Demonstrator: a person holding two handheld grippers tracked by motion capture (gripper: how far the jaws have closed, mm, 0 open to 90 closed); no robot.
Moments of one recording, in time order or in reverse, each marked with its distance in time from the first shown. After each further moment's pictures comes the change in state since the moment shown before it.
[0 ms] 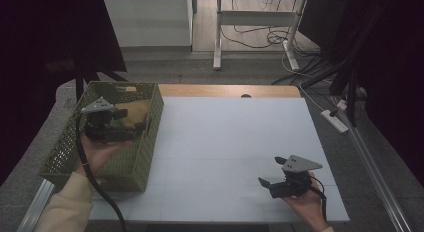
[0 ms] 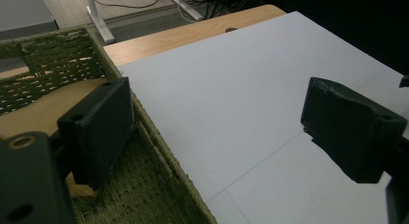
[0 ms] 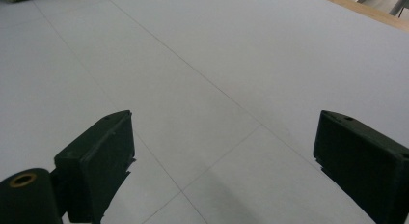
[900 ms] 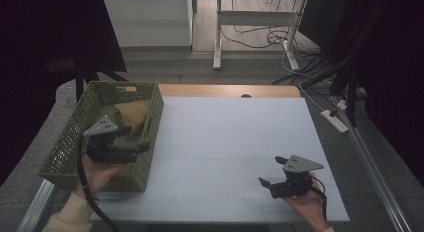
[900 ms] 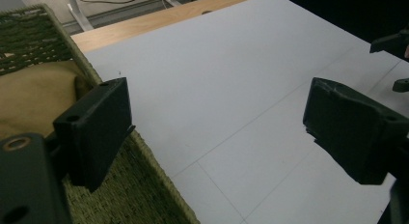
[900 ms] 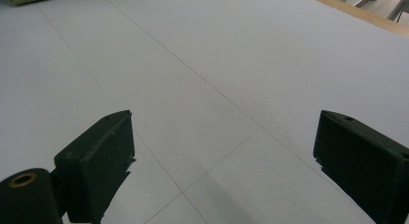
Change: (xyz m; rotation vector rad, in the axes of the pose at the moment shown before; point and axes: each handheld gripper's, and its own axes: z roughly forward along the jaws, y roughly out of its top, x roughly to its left) left arm -0.033 -0.029 -0.013 0.013 -0.038 0.051; right arm 0.000 0.001 -0.003 -0.009 0.002 -0.003
